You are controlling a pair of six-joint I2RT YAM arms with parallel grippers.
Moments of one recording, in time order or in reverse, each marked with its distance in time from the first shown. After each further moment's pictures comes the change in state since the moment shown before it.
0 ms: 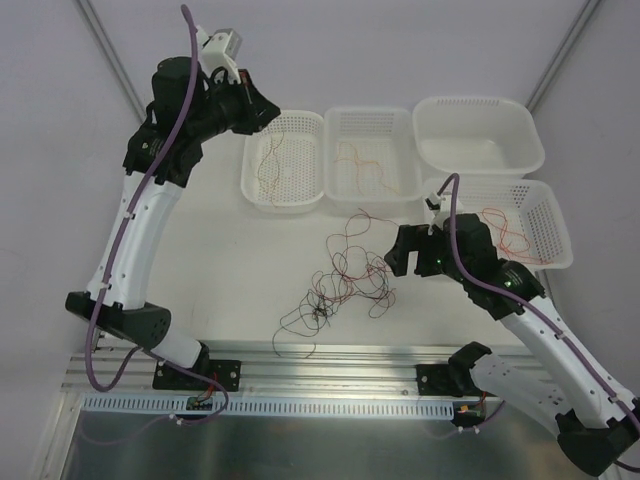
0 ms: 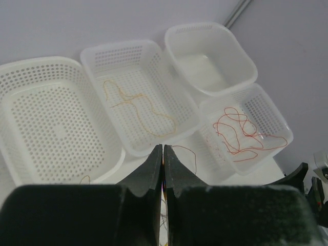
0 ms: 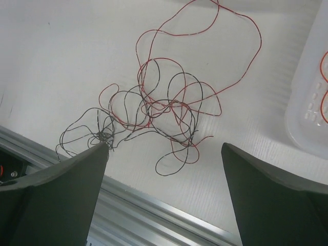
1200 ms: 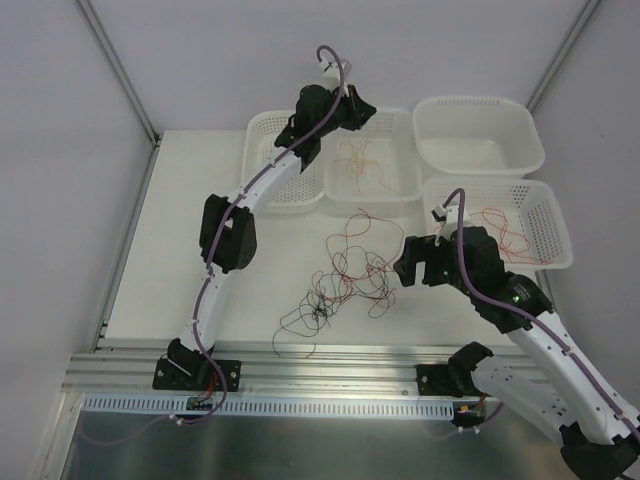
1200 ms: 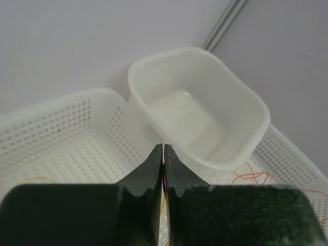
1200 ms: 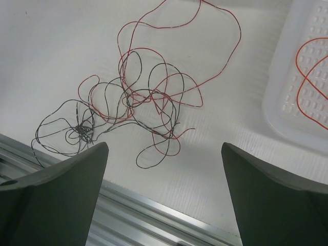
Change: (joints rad) left arm -0.187 0.887 0.349 0.800 0.013 -0.107; right arm 0.000 -0.117 -0.064 -0.034 0.045 -0.065
